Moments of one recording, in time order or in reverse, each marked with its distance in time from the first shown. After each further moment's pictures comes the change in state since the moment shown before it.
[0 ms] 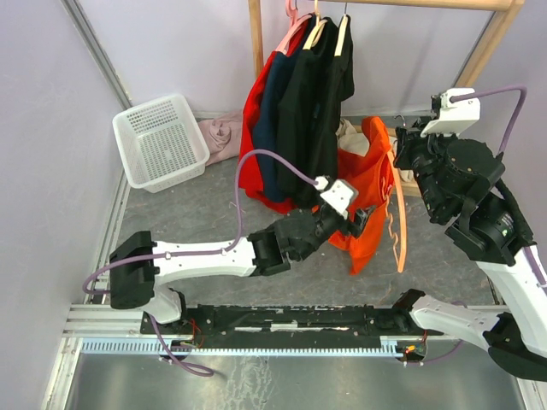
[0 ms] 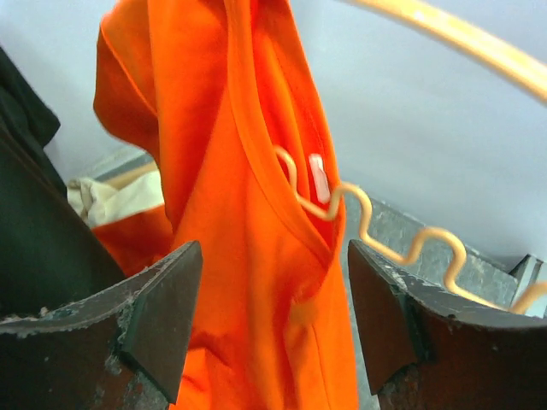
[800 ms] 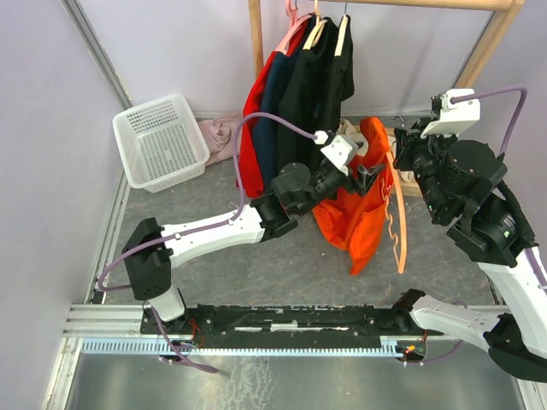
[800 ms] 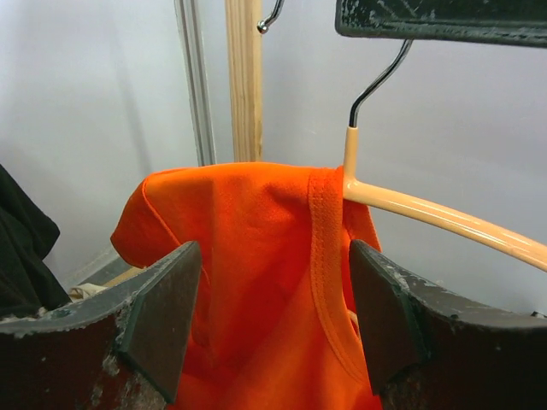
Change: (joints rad) left arm 0.222 0.102 0.237 0.019 0.369 0.016; right arm 0.000 -0.006 0.000 -0.007 -0.037 0.005
